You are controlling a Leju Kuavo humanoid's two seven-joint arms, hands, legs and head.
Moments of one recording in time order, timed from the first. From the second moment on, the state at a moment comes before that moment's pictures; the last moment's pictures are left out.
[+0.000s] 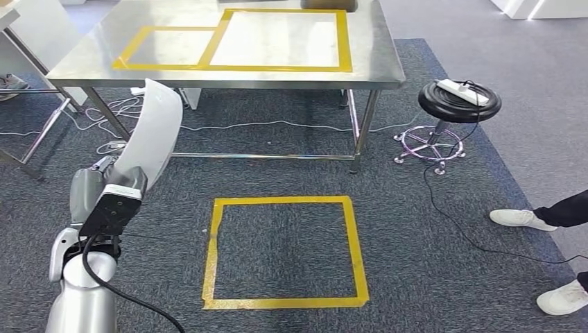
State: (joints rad) left arm 0.01 -0.27 0.26 -1.74 -0.86 0.03 -0.29; right arm -0.10 0.21 -1.14 -0.25 1.35 -0.12 -0.11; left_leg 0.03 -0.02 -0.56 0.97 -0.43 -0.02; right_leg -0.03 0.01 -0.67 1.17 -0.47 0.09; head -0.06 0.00
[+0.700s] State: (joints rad) left arm 0.01 -0.26 0.26 -1.74 -0.86 0.03 -0.28; right arm -0.10 0.21 -1.15 -0.25 1.35 -0.12 -0.10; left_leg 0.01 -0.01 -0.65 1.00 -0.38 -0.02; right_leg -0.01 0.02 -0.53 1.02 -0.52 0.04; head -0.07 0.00
